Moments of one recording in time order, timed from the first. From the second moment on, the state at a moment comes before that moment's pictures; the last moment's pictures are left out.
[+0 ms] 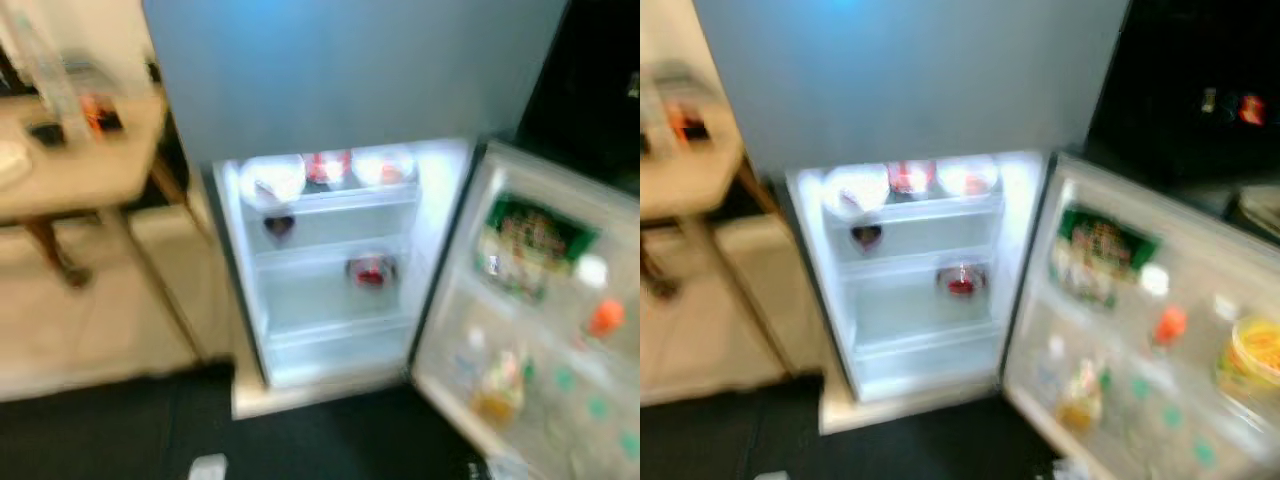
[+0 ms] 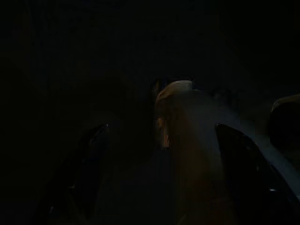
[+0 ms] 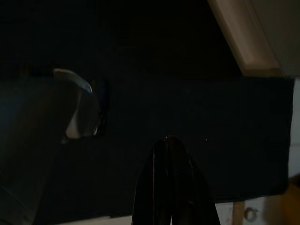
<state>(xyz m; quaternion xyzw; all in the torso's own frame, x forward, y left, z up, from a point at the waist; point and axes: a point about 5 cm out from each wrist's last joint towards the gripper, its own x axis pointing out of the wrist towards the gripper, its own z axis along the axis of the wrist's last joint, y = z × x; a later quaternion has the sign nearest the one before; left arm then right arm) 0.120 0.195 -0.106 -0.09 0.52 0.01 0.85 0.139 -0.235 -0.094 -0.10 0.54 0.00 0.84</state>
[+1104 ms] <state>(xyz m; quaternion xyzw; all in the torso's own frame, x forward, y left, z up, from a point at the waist) 0.117 0.195 -0.106 -0.10 0.52 0.00 0.85 0.128 -0.236 -0.098 -0.10 0.55 0.02 0.83</state>
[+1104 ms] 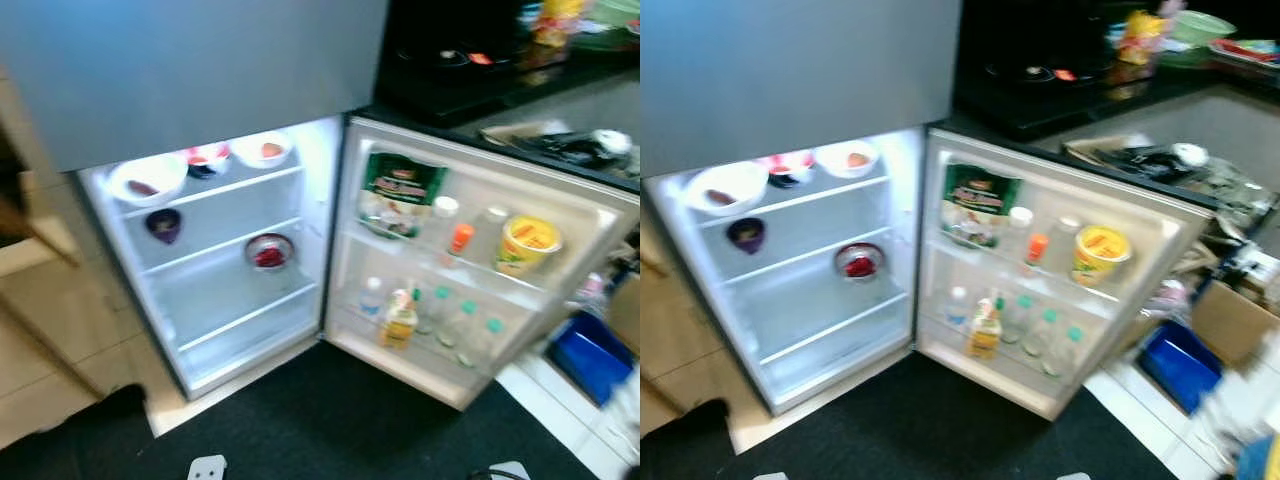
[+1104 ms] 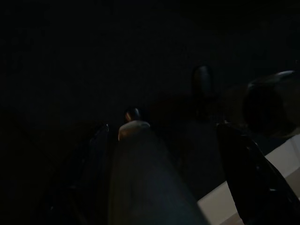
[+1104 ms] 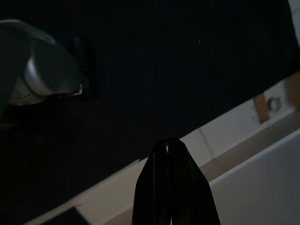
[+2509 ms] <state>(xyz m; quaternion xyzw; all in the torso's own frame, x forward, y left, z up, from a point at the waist) 0.115 0.195 -0.106 -0.11 0.52 -0.01 0.85 0.139 -0.233 -0.094 -0.10 0.53 0.03 0.84</state>
